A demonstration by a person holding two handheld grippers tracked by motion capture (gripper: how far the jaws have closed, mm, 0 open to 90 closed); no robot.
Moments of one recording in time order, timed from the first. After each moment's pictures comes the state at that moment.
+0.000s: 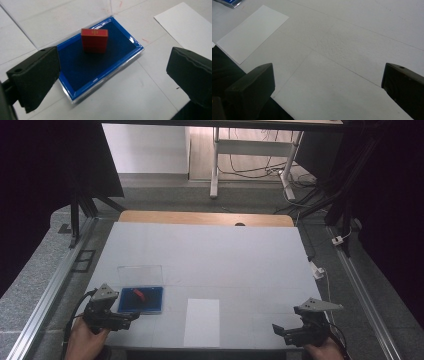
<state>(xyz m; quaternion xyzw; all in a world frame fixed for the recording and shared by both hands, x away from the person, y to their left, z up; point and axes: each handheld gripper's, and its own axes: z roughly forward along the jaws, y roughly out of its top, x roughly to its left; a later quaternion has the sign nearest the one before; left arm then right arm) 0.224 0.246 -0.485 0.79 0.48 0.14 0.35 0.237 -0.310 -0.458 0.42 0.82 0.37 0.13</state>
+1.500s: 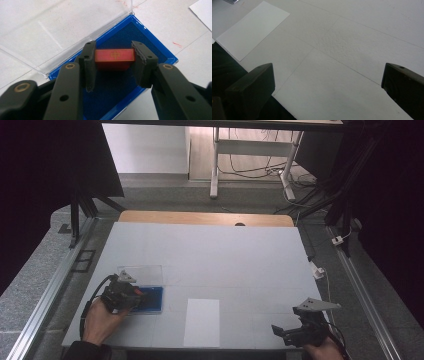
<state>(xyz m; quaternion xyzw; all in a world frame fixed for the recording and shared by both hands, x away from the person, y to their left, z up) 0.279 0.227 -0.496 0.83 0.47 0.13 0.26 0.237 -0.308 -0.459 0.41 0.83 0.36 0.12</state>
